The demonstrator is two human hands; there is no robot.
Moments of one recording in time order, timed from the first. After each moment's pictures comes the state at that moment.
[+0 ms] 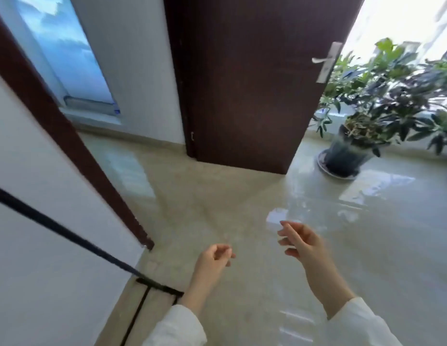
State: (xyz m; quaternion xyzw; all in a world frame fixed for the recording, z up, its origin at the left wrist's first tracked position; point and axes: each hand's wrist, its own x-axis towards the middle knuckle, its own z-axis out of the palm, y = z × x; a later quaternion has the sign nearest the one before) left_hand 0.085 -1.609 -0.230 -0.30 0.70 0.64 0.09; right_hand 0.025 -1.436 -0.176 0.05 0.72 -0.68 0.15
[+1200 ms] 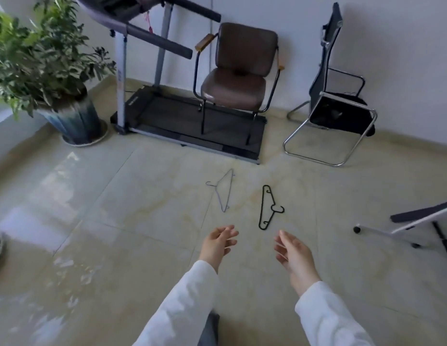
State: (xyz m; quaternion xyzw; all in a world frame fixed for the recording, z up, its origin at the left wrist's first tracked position) left_hand 0.027 -0.655 -0.262 0.16 0.63 0.47 0.60; right_hand 0.192 -0.623 -0.258 0.64 0.27 -0.61 -0.38
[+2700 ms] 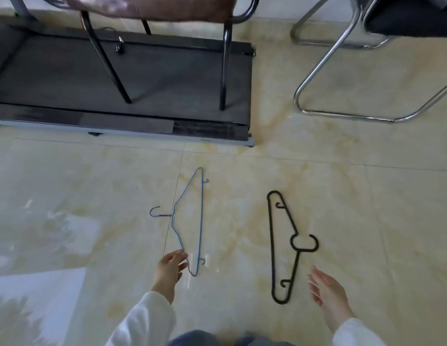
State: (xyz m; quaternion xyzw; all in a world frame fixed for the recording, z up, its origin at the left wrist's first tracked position) left_hand -0.054 -0.100 -0.844 0.03 0.77 0.33 0.55; right_hand 0.272 -0.101 -0.859 0.79 0.08 -0.54 -0.27
